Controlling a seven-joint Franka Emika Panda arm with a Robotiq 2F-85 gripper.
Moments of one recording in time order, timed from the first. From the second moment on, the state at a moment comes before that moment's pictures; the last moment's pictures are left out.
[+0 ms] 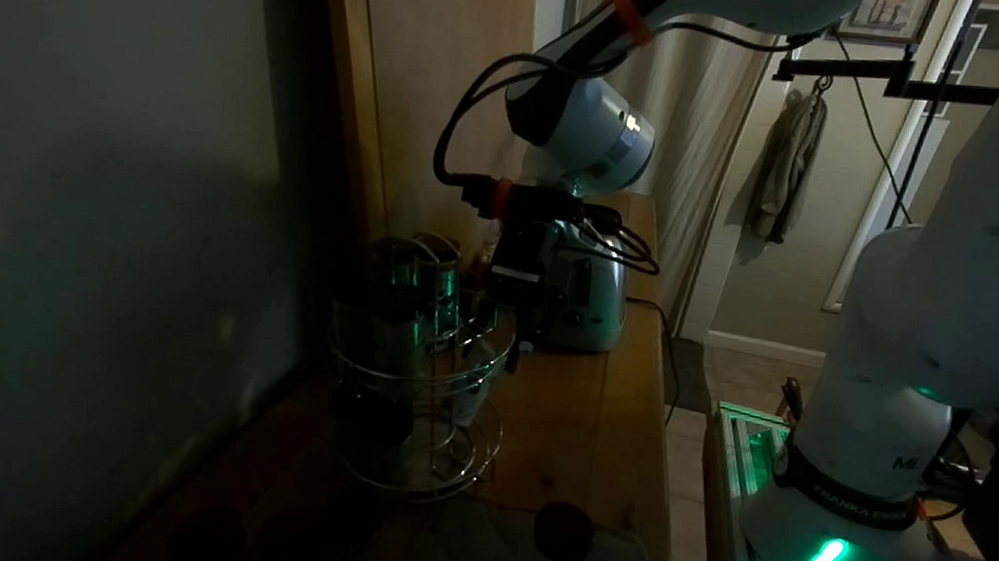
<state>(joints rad) -0.15 -0.18 -0.07 -2.60 0.86 2.04 0.90</state>
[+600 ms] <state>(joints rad) -0.15 -0.20 -0.07 -2.60 0.85 2.04 0.91</state>
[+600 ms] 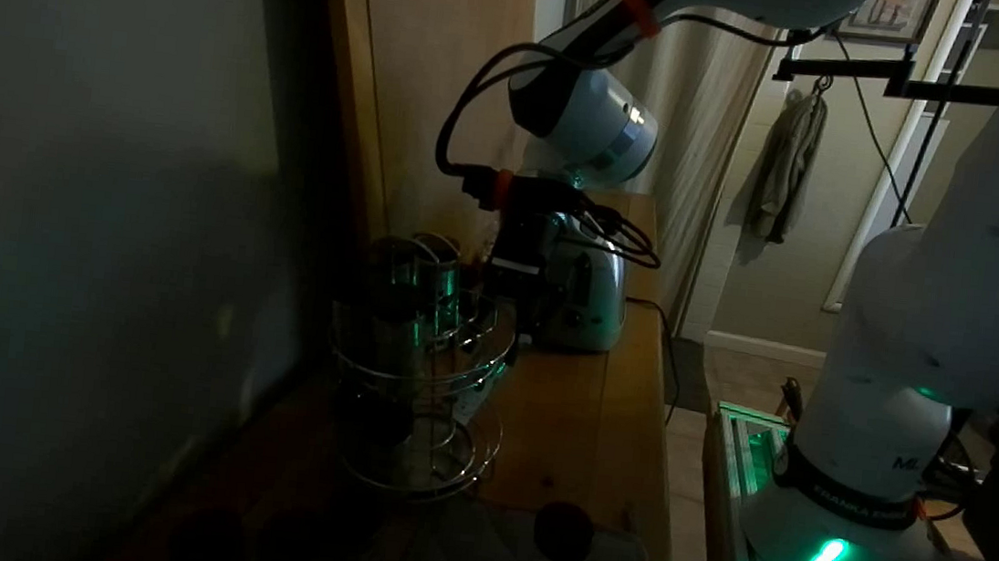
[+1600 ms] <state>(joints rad) -0.17 -0.16 -0.08 -2.60 0.80 2.09 0.96</state>
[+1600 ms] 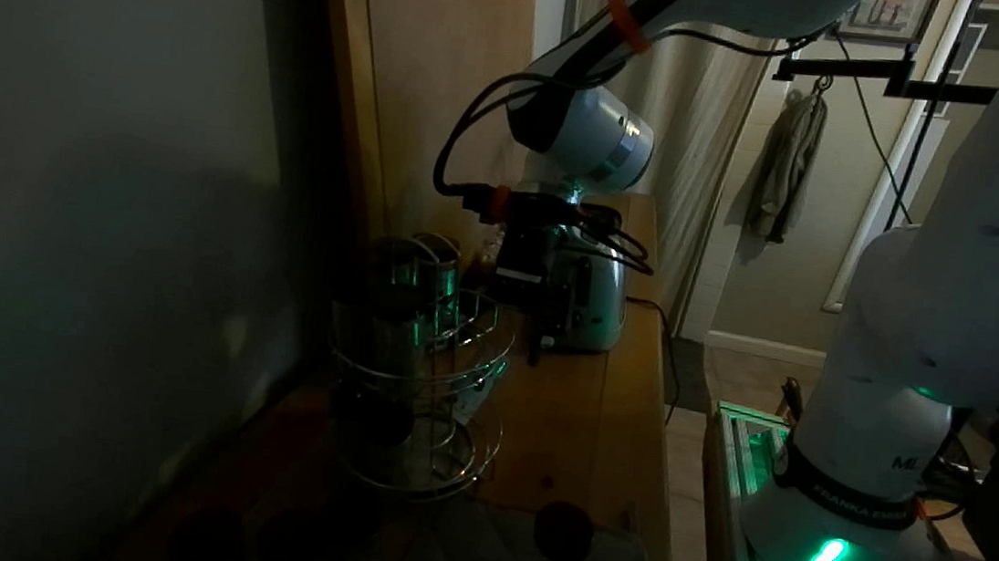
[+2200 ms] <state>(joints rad) -0.17 -0.07 -0.09 -2.59 0.82 2.06 0.95</state>
